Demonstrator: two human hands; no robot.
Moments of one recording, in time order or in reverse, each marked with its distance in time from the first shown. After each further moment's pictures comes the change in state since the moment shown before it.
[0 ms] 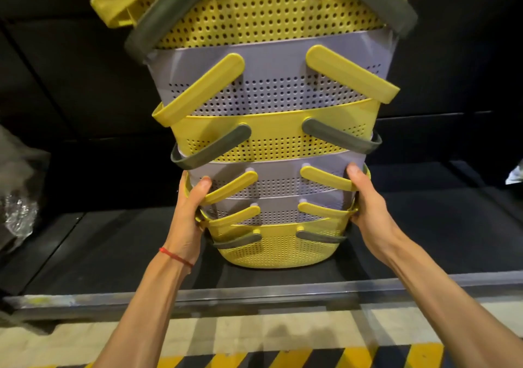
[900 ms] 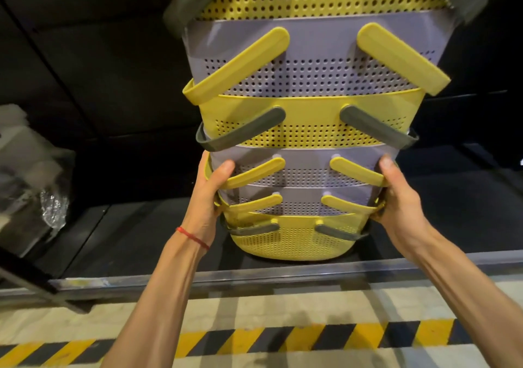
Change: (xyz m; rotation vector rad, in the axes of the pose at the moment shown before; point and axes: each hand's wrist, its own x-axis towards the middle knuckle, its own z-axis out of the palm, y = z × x) left_hand -0.016 0.044 0.019 0.170 -0.086 -0.017; right_hand -0.034 -0.010 -0.010 0.144 0.034 -0.005
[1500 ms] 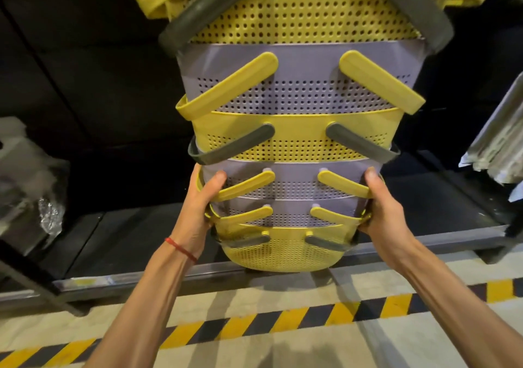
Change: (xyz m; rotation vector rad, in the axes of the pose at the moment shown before) left_hand -0.052 0.045 -0.008 -0.062 -0.079 -0.009; right_hand -0.078 -0.044 0.016 -0.044 0.056 0.005
